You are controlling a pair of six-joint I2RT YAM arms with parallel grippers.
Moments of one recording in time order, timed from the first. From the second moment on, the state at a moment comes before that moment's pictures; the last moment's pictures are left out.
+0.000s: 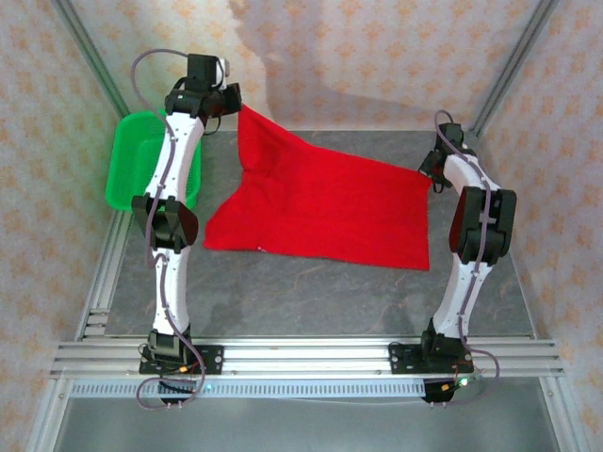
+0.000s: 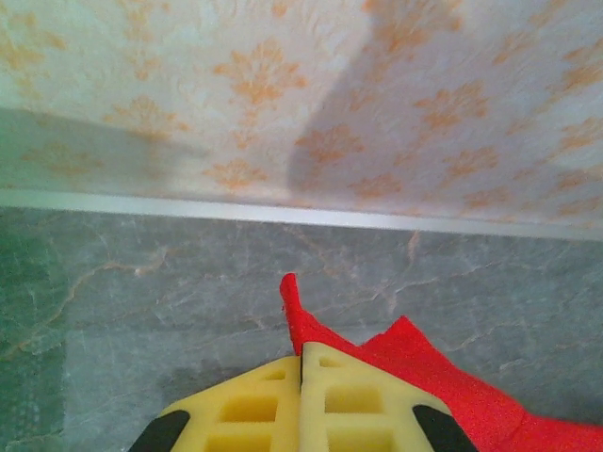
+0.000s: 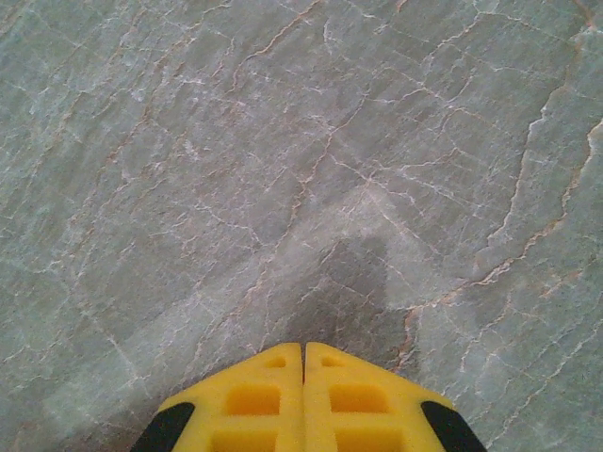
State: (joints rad) left arm -0.06 2.37 2.61 -0.92 0.13 -0.29; right arm -0.12 2.09 1.63 -0.53 0.14 0.45
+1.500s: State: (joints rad) left arm -0.04 2.01 1.92 -0.85 0.09 -0.26; right arm -0.13 1.76 1.21 -0.38 0.08 0.49
